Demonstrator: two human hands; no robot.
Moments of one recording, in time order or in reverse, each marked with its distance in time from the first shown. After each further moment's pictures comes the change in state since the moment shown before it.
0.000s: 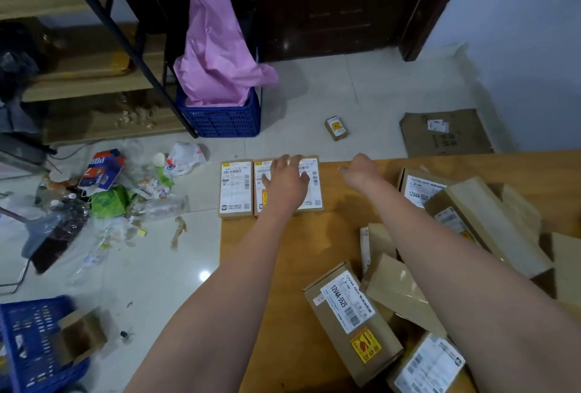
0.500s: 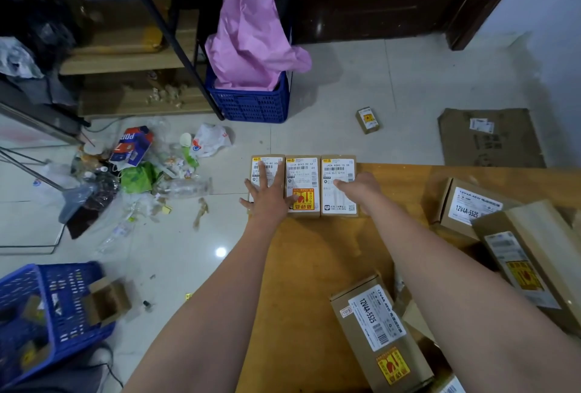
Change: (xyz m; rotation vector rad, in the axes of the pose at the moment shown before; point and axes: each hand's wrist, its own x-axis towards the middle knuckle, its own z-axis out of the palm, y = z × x) left_hand 0.005 -0.103 -0.013 0.109 -0.152 -0.306; right_hand 0.019 -0.031 0.081 0.322 -0.192 0.104
